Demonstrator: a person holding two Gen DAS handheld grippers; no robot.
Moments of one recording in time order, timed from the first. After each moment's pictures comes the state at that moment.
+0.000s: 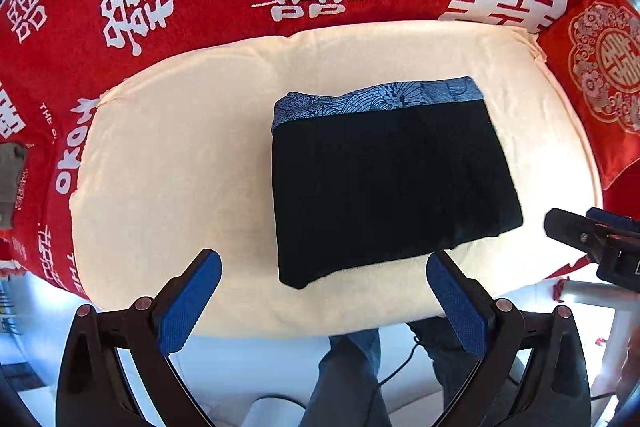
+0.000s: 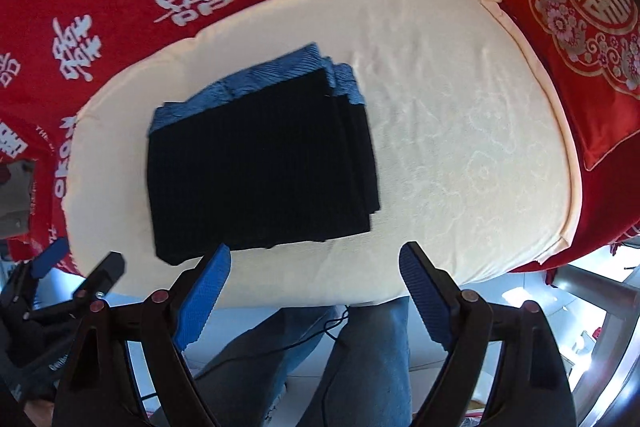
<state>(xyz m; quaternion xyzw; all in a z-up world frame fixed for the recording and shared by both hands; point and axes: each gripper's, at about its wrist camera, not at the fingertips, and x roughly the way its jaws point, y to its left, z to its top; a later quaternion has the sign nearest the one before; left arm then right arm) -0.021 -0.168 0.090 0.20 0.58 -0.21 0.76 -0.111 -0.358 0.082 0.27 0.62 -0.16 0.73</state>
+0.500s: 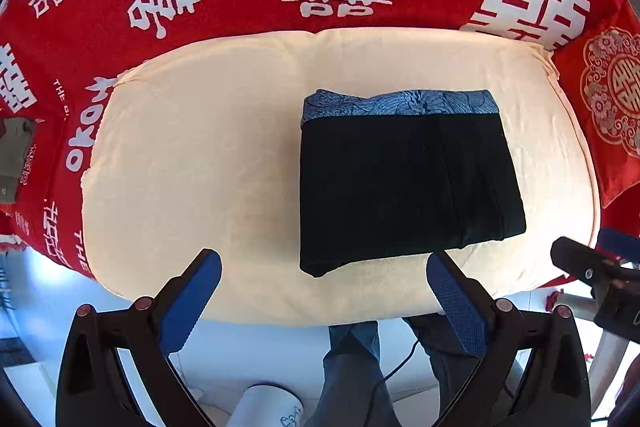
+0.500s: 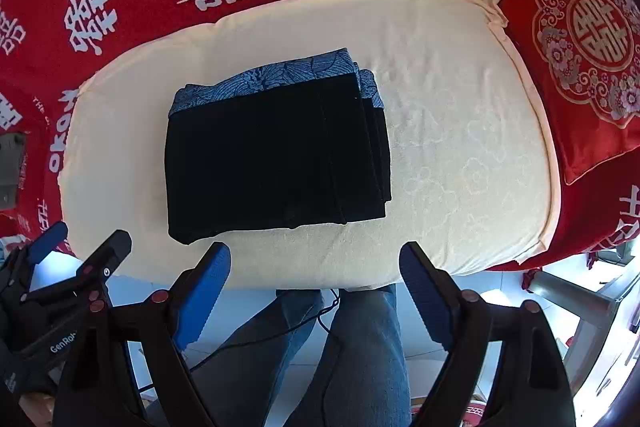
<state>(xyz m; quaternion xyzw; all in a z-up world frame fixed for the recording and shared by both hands) -0.011 -0.146 0.106 0.18 0.60 -0.18 0.76 -0.101 -0.327 0.109 0.22 0.64 -0.16 0.72</state>
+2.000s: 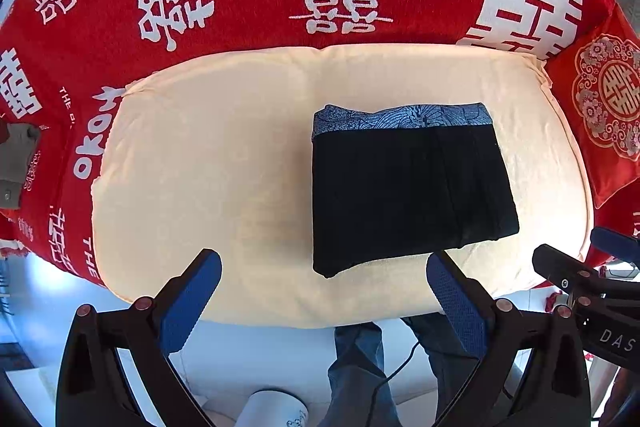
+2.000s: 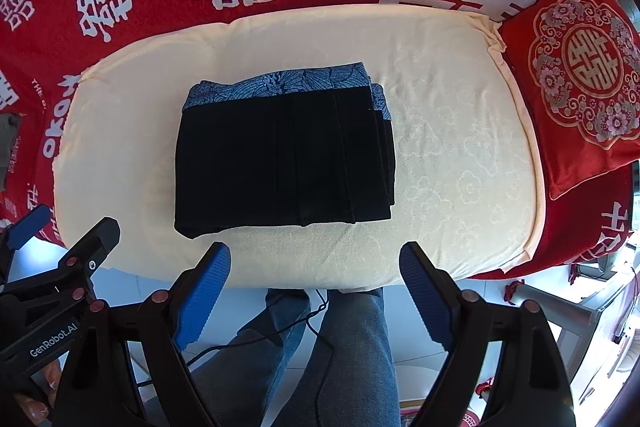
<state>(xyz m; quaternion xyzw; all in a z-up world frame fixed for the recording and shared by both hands) -0.012 -0.131 0.133 0.18 0.58 -0.19 0.77 -0.095 -0.300 0.129 0.18 0.64 -0.17 0.73</state>
